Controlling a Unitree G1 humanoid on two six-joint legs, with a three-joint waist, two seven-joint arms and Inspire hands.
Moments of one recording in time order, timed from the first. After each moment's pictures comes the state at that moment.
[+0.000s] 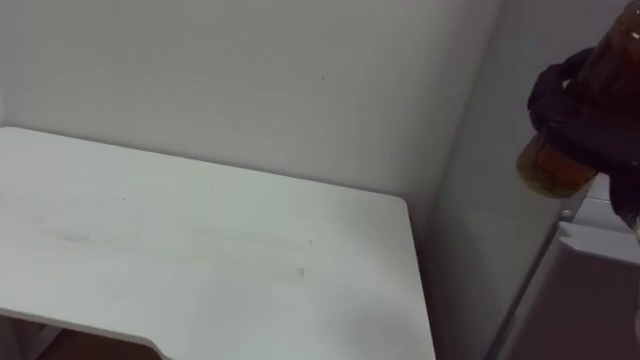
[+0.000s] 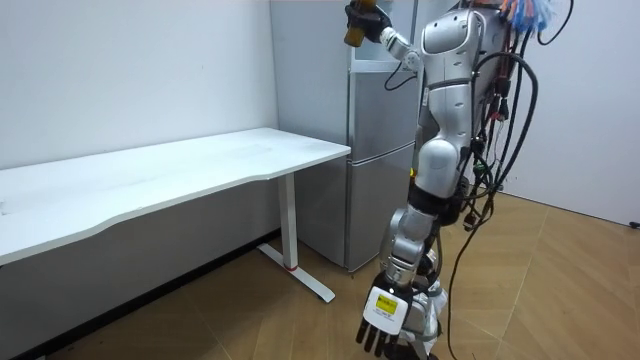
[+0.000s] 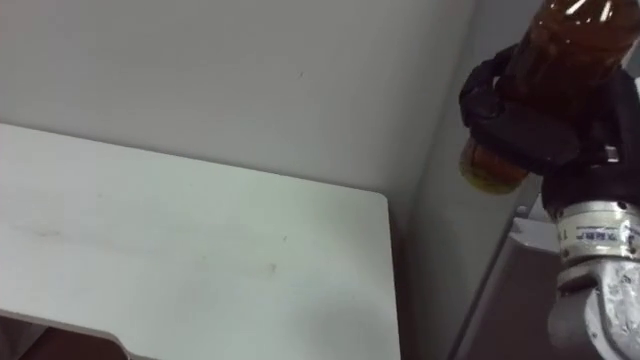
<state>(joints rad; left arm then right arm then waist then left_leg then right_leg) 0.27 0.27 0.03 1.12 -0.14 0.09 0.09 -0.34 -0.47 -0.18 -0.36 0.42 0.13 -0.31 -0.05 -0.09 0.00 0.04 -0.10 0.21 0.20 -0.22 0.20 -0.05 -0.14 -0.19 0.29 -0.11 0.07</state>
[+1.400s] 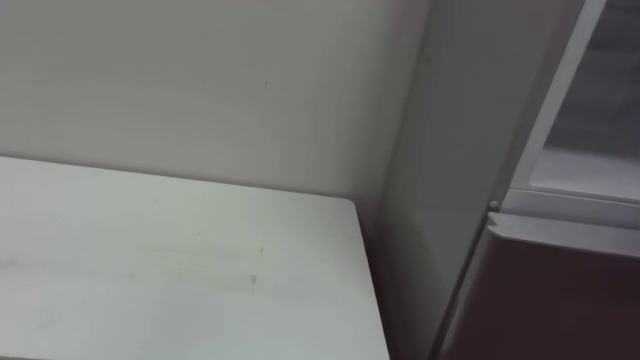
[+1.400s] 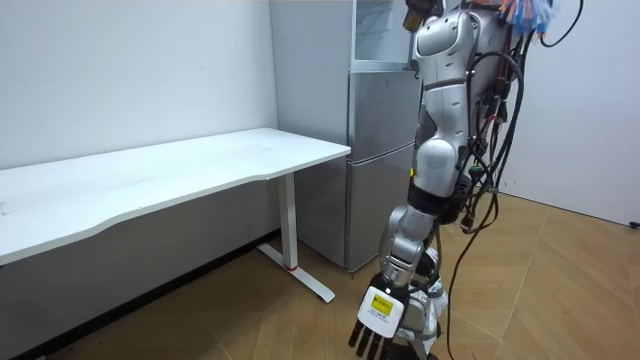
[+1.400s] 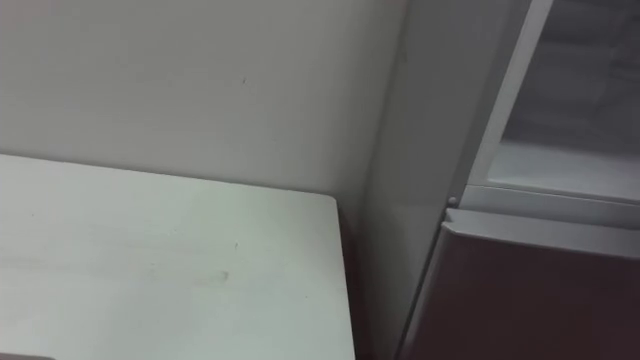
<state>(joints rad) 0.34 0.26 0.17 1.12 -0.06 0.04 0.14 -0.32 -0.59 -0.46 -0.15 0.35 0.05 -0.62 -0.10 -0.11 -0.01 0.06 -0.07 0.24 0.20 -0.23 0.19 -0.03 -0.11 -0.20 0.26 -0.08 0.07</state>
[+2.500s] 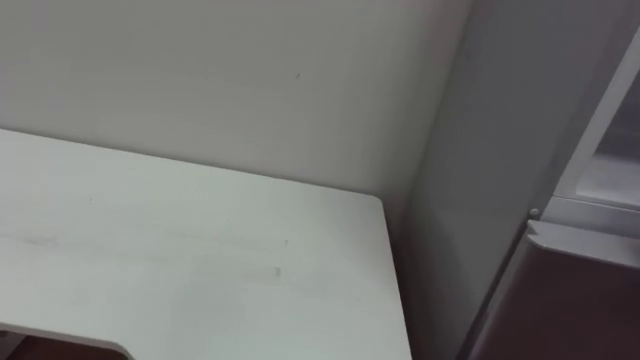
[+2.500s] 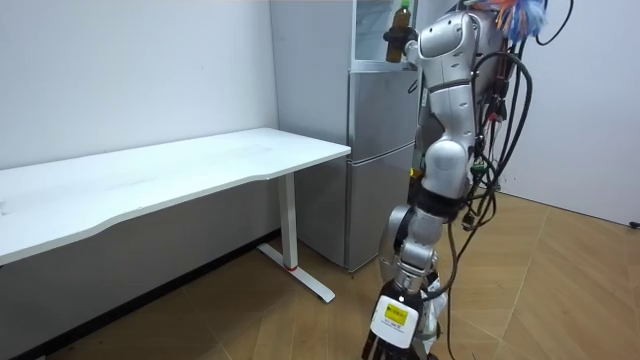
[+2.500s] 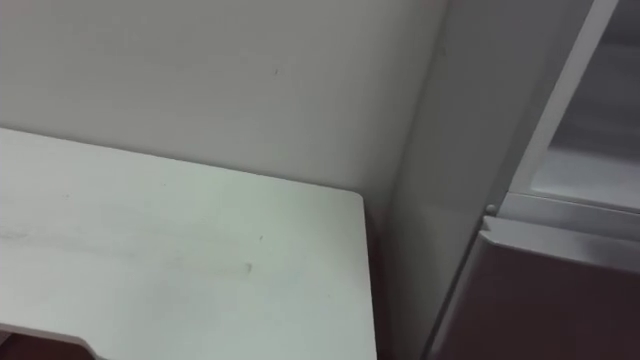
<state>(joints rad) 0.35 0.29 0.19 1.12 -0.02 0.04 0.12 -0.38 -0.72 -0.34 0.31 0.51 0.06 -0.59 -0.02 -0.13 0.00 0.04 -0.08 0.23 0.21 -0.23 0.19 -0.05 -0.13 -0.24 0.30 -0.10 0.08</state>
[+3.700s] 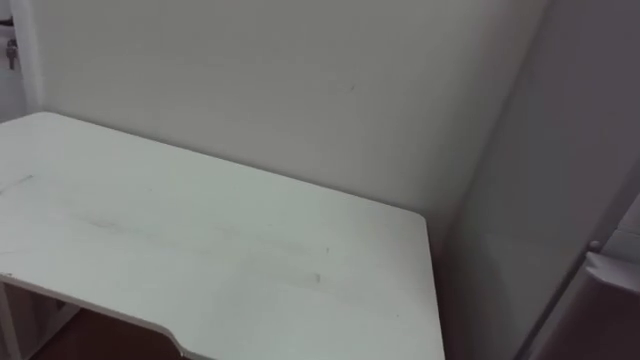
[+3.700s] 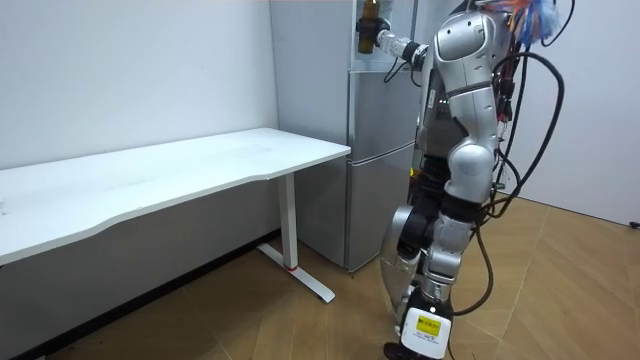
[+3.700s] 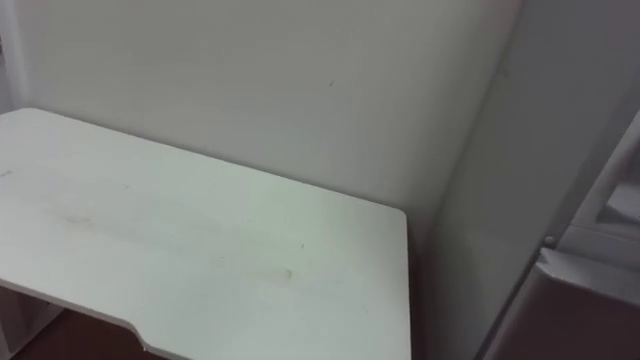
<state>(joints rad) 0.39 0.29 0.18 1.12 -0.03 0.06 0.10 -0.66 -0.75 -0.18 0.58 0.54 0.06 -0.60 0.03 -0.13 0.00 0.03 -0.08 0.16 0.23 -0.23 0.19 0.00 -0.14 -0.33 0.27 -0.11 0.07</state>
